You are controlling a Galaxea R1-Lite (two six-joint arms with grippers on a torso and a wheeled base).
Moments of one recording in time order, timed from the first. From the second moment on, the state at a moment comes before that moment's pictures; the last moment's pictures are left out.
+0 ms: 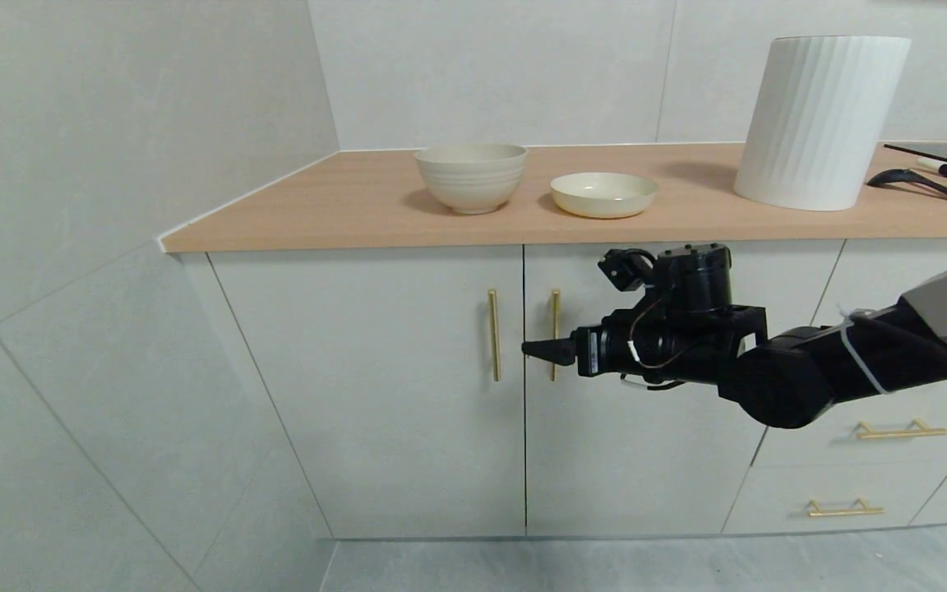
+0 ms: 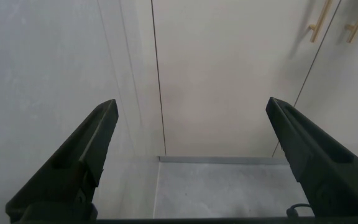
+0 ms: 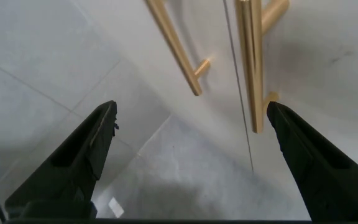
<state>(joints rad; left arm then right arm) 0.00 0.00 0.00 0.00 0.03 0.00 0.52 2.08 -1.20 -0.55 0.34 0.22</state>
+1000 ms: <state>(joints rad) 0.00 0.00 0.00 0.00 0.03 0.00 0.52 2.24 -1.25 -0.78 0.34 0.36</state>
